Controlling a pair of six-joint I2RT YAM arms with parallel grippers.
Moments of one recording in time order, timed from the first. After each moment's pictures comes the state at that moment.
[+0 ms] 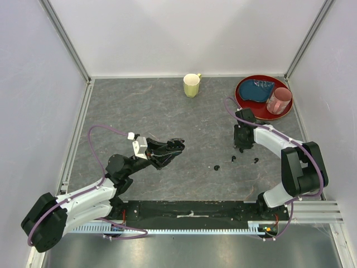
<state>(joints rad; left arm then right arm) -0.73 0.90 0.21 1.07 0.45 -0.29 0.25 1.54 0.88 -0.52 0.13 0.35</state>
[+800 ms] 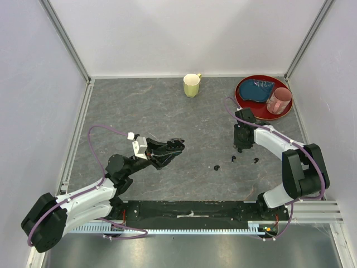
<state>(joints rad) -0.73 0.89 0.21 1.07 0.45 -0.29 0.26 1.52 0.88 -0.54 0.15 0.36</state>
